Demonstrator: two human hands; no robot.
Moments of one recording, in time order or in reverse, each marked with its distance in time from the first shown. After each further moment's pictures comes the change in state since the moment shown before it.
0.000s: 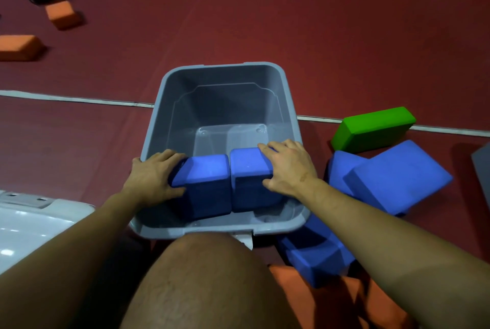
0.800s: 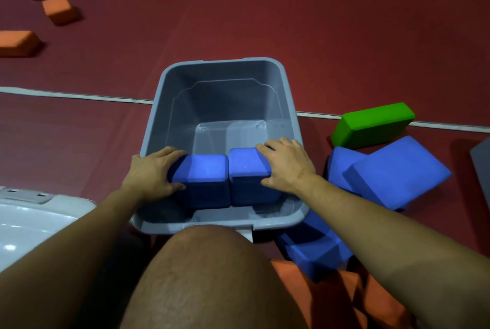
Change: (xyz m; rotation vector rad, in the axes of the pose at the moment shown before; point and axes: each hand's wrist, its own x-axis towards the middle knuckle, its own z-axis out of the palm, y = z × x) left_hand -0.001 0.003 0.000 -0.010 0.009 -0.029; right_hand 0.002 -0.004 0.000 -0.029 -0.053 -0.041
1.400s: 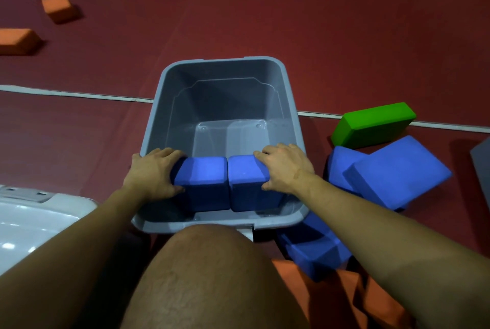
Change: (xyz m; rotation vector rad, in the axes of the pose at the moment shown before) left_hand -0.001 0.010 -0.008 0.103 -0.100 -0.038; right_hand 0.005 -0.004 0.001 -0.140 -0.125 -0.050
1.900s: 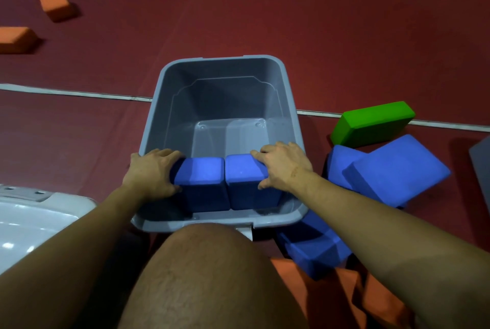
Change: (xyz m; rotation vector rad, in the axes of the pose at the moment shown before) left_hand 0.001 0.000 -0.001 0.047 -0.063 -0.019; right_hand 0.005 -0.001 0.002 -0.027 -0.025 -0.004
